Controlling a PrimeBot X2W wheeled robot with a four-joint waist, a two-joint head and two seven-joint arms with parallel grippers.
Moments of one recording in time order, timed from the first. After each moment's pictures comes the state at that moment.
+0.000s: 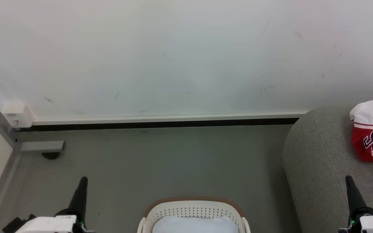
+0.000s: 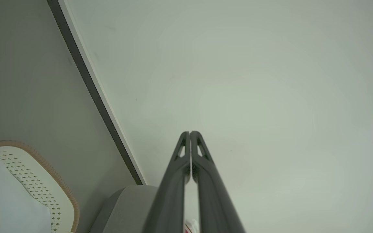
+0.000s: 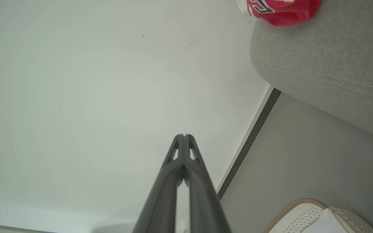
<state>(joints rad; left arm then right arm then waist) -0.08 0.06 0.08 0.19 -1.45 -0.06 0.07 -0.10 -0.05 -0.10 0.28 1.43 0.13 0.06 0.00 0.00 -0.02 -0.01</state>
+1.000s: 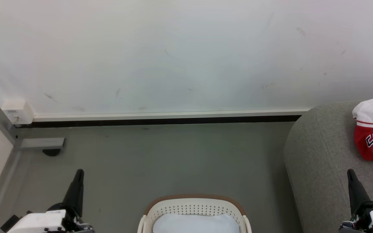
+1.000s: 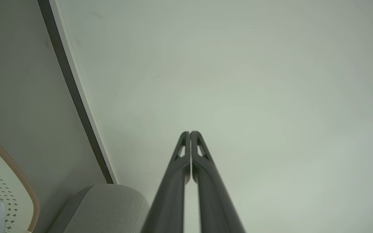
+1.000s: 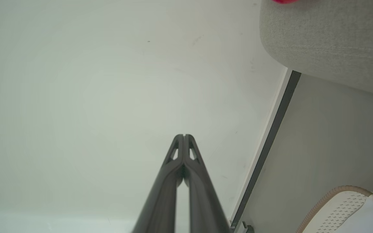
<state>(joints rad) -0.10 0.05 0.12 0.19 -1.61 -0.07 0.11 -0.12 -0.06 -0.10 0.26 1.62 0.13 0.11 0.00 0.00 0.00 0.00</state>
